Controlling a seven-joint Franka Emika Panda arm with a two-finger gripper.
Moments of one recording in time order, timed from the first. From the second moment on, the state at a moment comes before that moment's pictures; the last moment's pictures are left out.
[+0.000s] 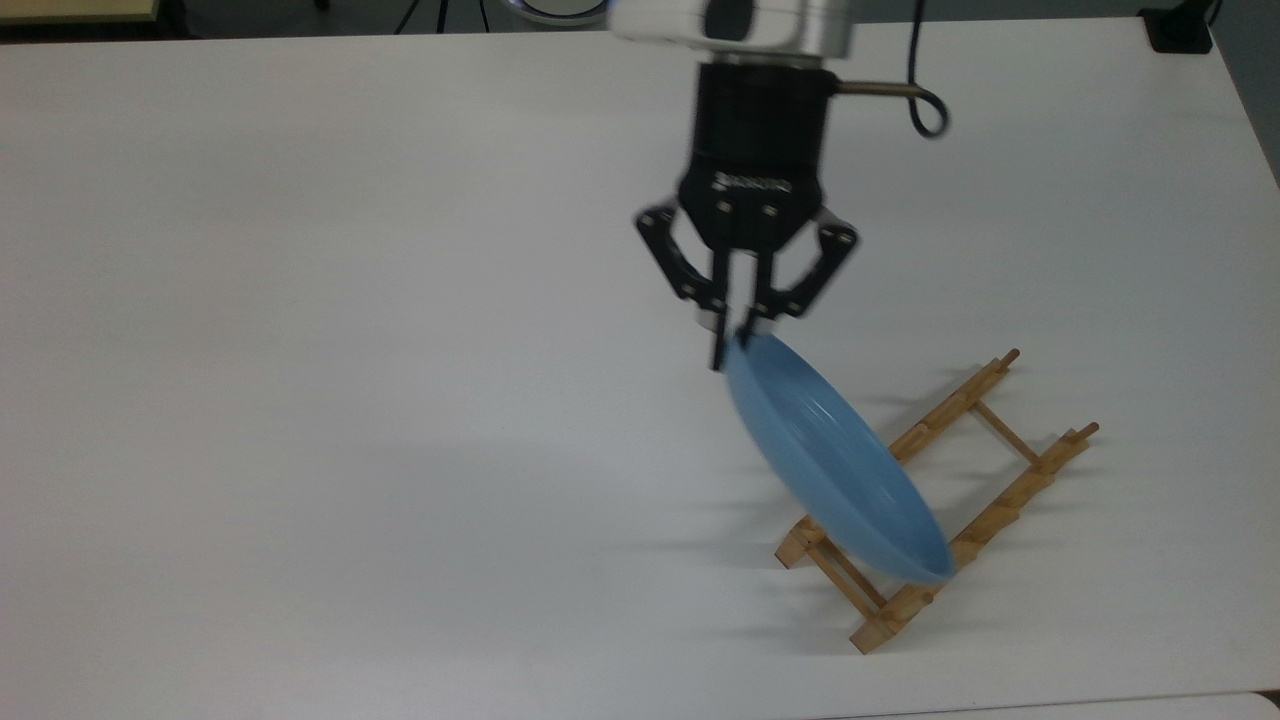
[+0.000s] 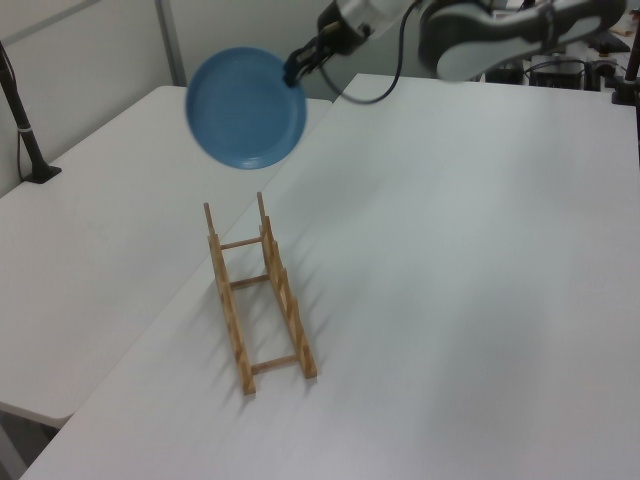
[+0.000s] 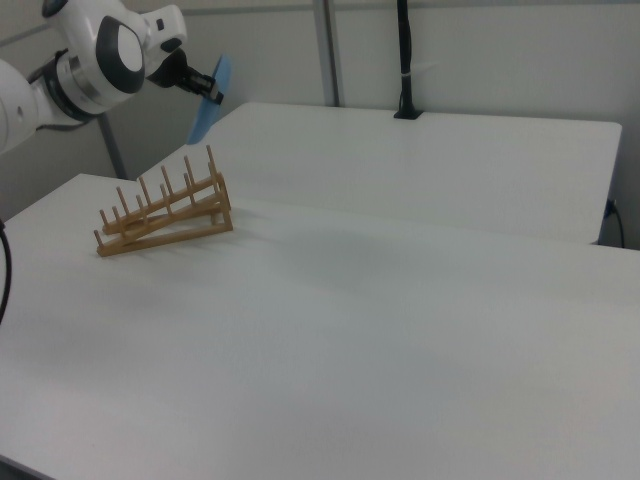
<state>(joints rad) 0.11 0.38 0.17 -1.37 -0.48 2.49 0.68</state>
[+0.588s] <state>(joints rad) -0.08 0.19 0.17 -1.43 0.01 1.88 -0.04</state>
